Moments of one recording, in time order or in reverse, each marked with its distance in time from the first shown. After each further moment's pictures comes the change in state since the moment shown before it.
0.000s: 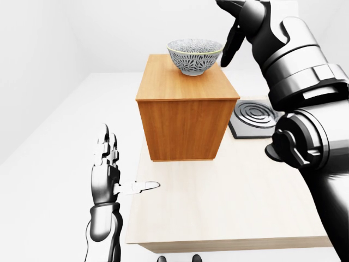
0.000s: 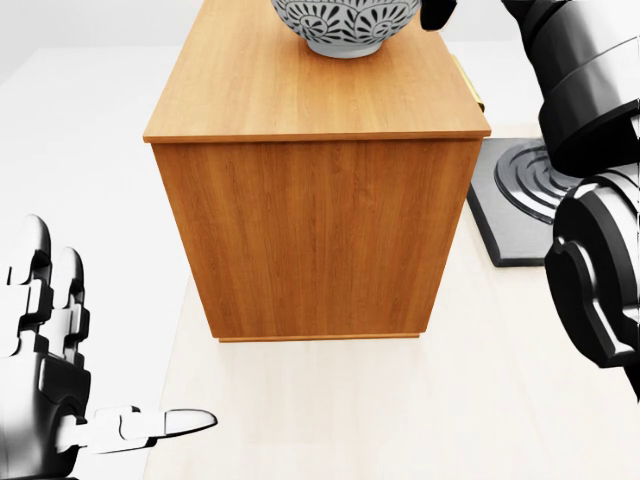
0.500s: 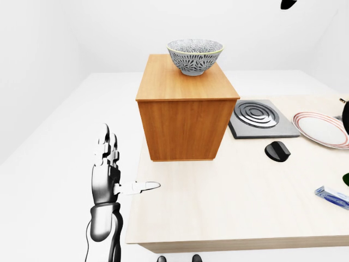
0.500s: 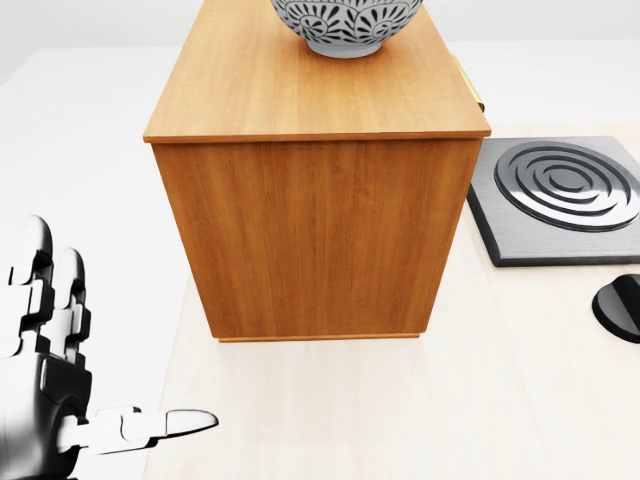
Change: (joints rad) left arm 0.002 0.001 -0.004 0.001 0.004 0.000 0.000; right arm -0.241 -0.202 -0.037 0.007 -0.139 -0.013 0.095
